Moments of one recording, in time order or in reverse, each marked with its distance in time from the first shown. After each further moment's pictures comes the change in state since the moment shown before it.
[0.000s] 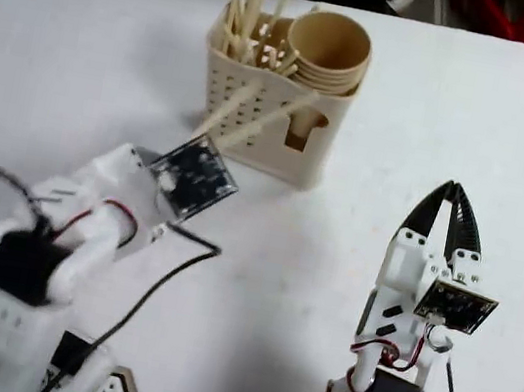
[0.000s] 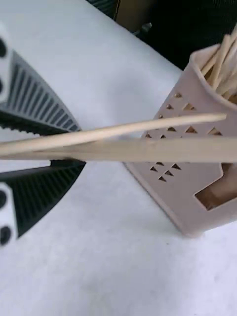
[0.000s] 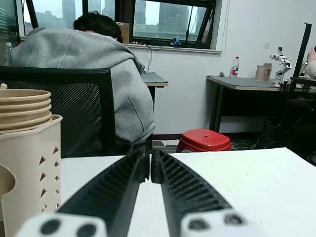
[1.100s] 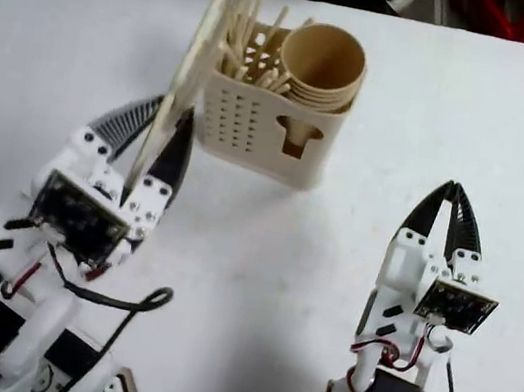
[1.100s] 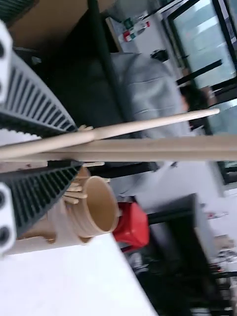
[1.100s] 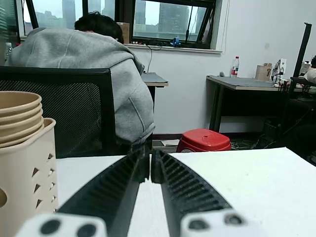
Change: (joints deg) left arm 6.8 -16.1 2.2 -27.2 19.9; right arm 0.0 0.0 0.0 0.0 0.0
